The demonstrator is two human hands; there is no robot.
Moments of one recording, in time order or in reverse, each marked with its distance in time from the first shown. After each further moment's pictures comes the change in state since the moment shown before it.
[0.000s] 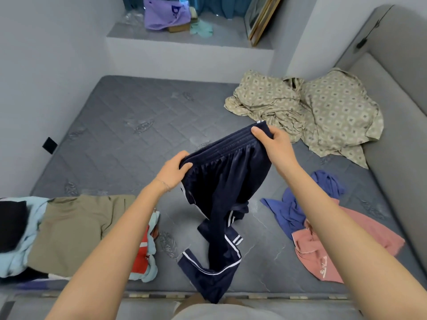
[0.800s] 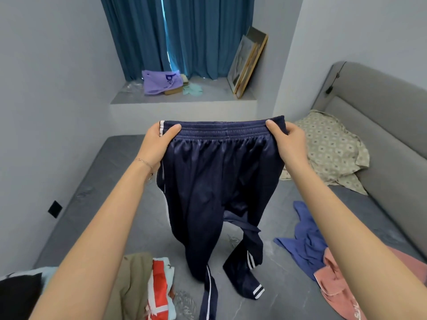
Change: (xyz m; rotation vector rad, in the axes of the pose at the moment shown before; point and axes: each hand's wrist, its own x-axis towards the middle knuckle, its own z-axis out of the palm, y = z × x) left_hand 0.044 0.111 -0.181 -0.636 0.275 0.115; right_hand 0.029 -0.118 0.007 0.089 0.380 -0.150
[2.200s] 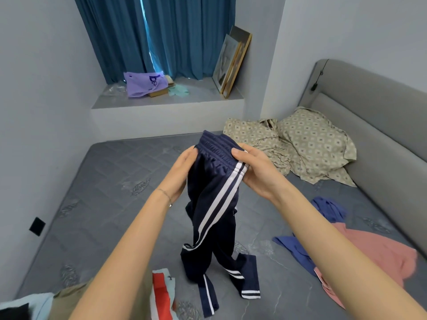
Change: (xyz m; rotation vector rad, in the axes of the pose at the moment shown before) left_hand -0.003 -0.055 0.032 -0.123 -0.403 -0.182; right_hand -0.056 -0.011 0.055 0.594 -0.544 0.325
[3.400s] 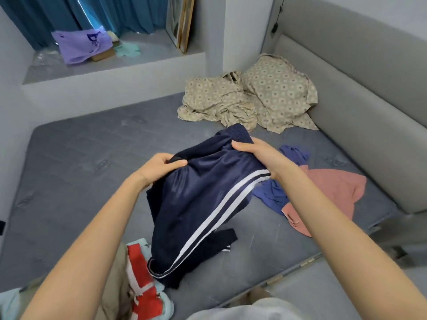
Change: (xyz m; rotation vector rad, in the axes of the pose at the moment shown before) left_hand 0.015 -0.081 0.044 0.515 -0.271 -0.276; right_hand -0.070 0.030 -0.140 -0.110 0.224 0.286
